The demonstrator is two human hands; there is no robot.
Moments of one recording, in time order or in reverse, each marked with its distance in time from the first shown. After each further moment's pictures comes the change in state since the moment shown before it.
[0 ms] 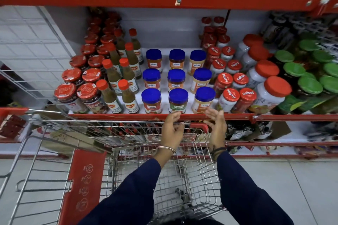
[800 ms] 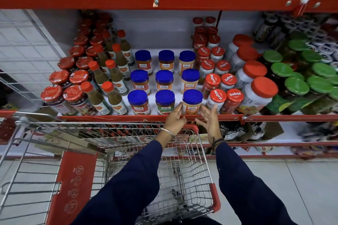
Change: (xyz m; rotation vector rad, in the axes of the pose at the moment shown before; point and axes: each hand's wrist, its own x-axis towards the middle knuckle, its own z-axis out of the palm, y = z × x) left_hand 0.046 0.024 0.047 -0.138 -0.321 -0.267; right_hand 0.033 -0.021 -0.029 0.011 -0.232 0.152
